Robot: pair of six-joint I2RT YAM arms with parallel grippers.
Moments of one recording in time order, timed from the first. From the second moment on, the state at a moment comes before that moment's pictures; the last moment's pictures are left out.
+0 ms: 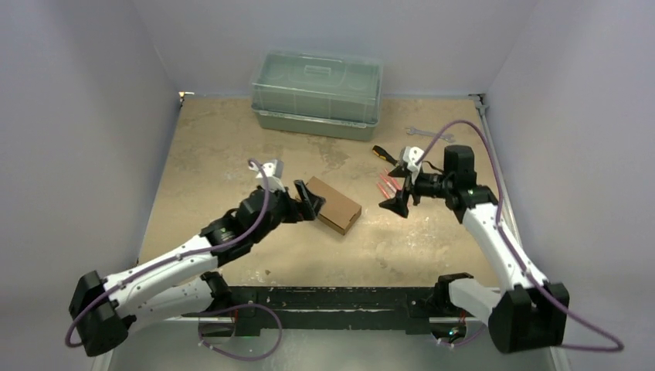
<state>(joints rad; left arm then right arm) -0.92 0.95 0.61 -0.05 -0.28 -0.81 0.12 1.13 0.85 -0.42 -0.94 -0.63</state>
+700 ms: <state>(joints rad) -0.29 1.37 0.56 0.22 0.29 -0.66 0.13 1.02 0.63 -0.34 -0.95 -0.71</state>
